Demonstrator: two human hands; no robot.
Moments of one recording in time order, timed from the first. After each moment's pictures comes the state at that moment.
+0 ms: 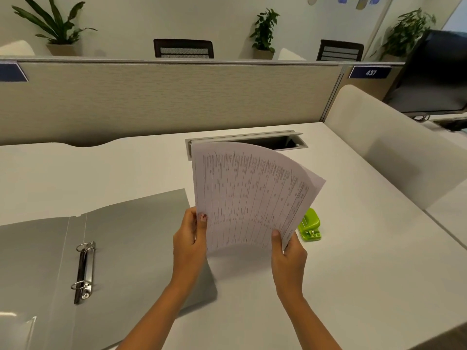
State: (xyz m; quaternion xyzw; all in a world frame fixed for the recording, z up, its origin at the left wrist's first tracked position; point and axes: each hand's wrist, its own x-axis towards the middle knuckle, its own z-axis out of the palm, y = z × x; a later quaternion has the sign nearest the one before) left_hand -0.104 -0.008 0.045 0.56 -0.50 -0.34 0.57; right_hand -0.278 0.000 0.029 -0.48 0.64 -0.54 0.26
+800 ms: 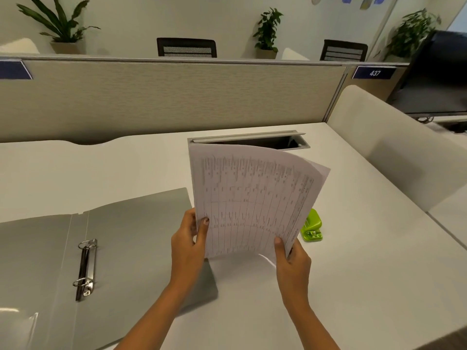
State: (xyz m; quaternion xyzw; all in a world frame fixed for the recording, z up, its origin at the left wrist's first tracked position) left_hand -0.098 -0.007 0.035 0.58 -0.52 -0.31 0.56; right_hand -0.289 0.009 0.018 -0.49 0.63 -0.53 0.29
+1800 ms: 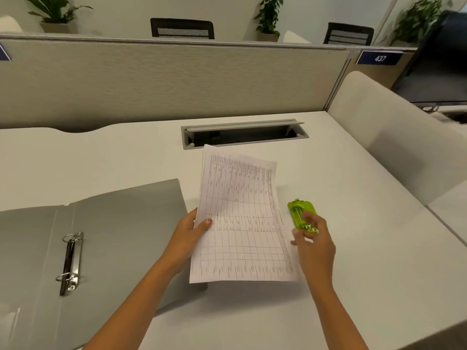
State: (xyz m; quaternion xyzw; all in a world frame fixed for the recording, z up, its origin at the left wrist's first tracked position) left_hand -0.097 -0.036 0.023 0.55 -0.42 -0.58 0.43; right_hand -0.353 -0.022 0.018 -0.45 0.71 -0.48 0.25
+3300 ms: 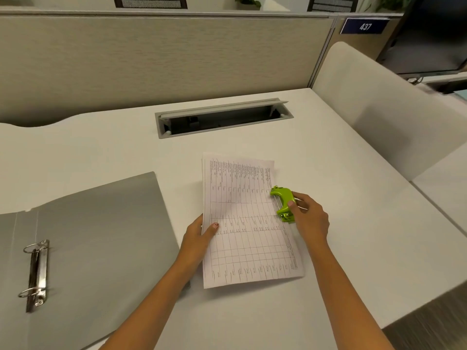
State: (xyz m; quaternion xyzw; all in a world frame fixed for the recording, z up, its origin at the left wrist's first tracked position) left_hand -0.152 -0.045 -0.023 0.59 -0.42 -0.58 0.37; right_hand -0.395 -0.071 0.011 -0.44 0.79 -0.34 0.25
